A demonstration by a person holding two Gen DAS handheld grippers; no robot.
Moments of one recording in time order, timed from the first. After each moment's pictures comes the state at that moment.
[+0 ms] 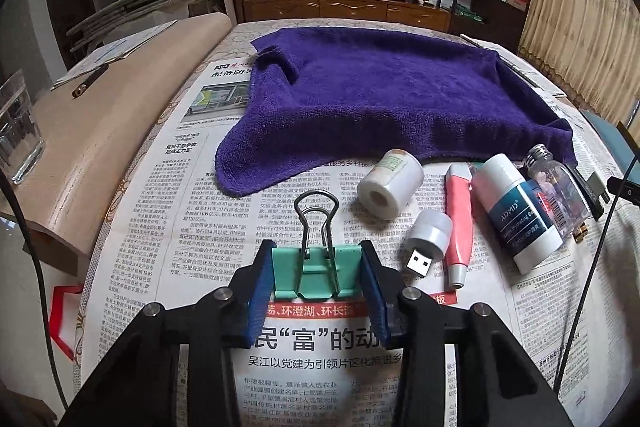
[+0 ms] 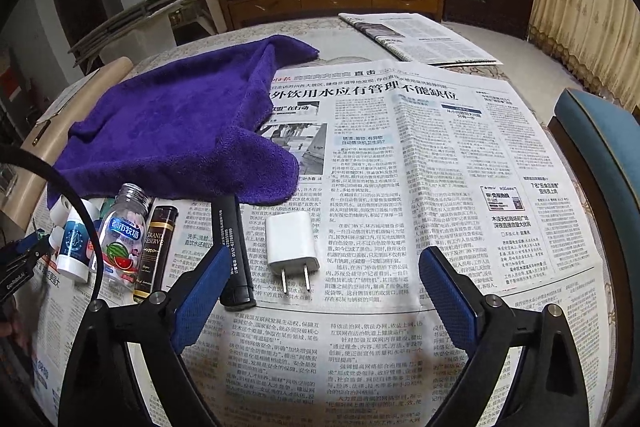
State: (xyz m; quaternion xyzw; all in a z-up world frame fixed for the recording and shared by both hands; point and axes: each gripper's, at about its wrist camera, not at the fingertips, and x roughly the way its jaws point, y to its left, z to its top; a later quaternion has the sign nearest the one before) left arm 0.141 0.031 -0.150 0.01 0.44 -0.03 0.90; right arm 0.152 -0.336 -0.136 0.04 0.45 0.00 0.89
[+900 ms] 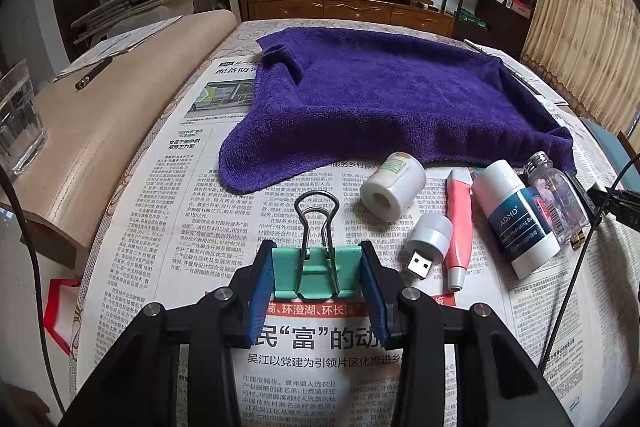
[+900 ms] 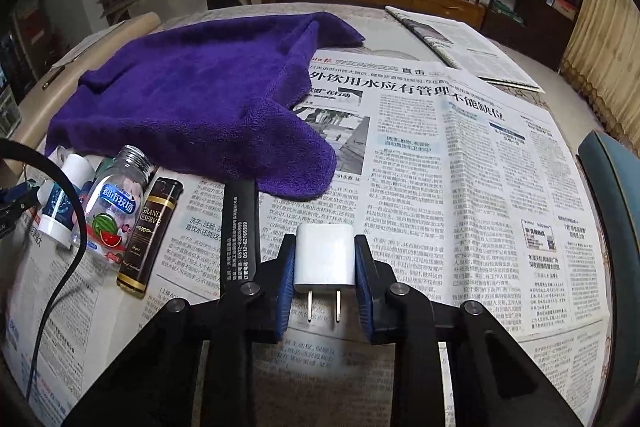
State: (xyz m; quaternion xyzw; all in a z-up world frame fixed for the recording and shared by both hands) left arm 0.140 0.036 -0.149 -0.01 0.44 -0.03 0.90; right arm 0.172 -0.315 -0.155 -0.03 0.47 0.05 0.88
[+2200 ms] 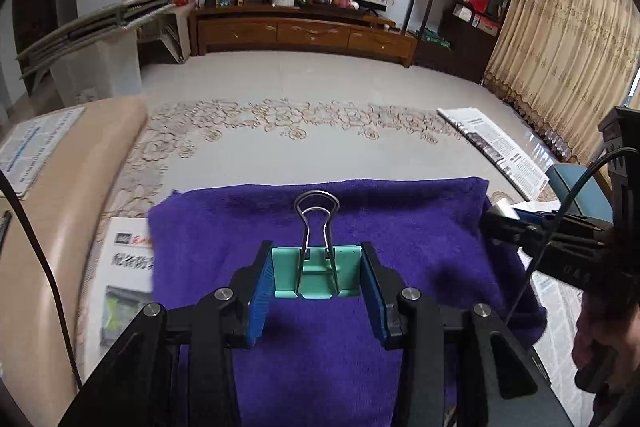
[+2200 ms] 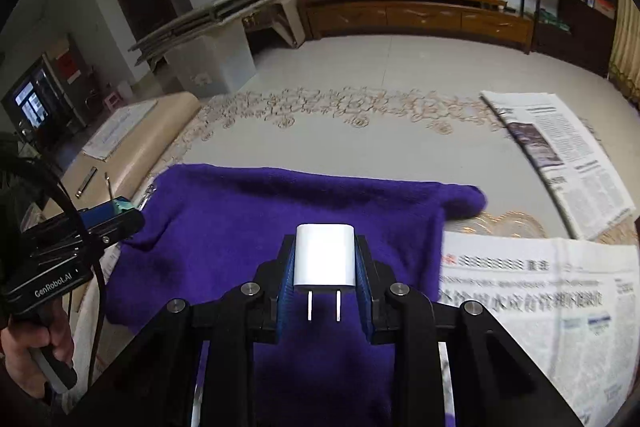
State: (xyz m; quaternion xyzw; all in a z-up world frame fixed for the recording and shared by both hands) left arm 0.344 -0.020 -0.085 -0.02 0.42 -0.11 0.90; right arm 0.354 -0.224 -0.084 0.04 0.45 0.14 0.88
